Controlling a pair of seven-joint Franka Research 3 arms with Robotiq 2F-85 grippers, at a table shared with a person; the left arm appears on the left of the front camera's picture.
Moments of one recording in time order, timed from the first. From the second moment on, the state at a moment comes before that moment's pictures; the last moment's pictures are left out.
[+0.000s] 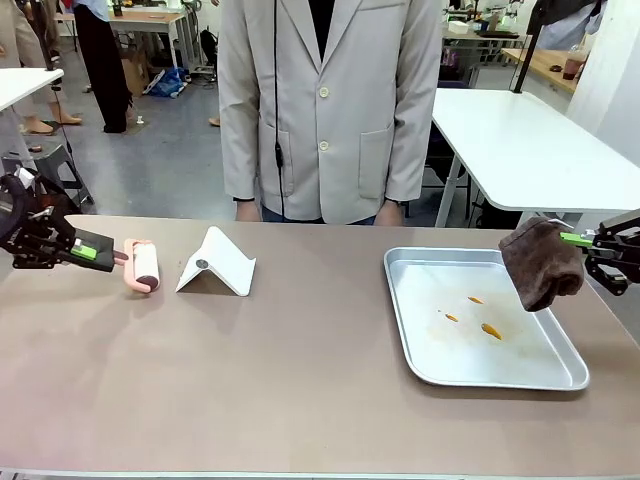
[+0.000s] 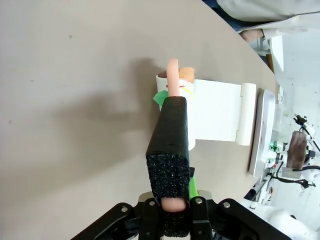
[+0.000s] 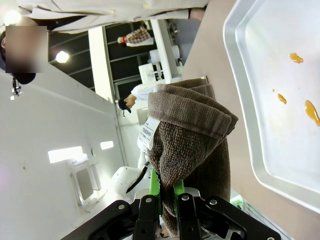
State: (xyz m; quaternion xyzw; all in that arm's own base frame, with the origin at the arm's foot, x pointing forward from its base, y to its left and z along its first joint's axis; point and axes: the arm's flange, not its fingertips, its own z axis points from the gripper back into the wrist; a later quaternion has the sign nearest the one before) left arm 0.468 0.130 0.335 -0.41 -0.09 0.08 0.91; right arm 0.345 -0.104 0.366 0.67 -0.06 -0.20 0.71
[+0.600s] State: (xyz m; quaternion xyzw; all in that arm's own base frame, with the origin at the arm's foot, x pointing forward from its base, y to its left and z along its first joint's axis) left arm 0.476 0.129 0.344 -0.44 -0.08 0.07 0.89; right arm 0.345 -0.104 0.366 0.67 -0.06 -0.20 0.71
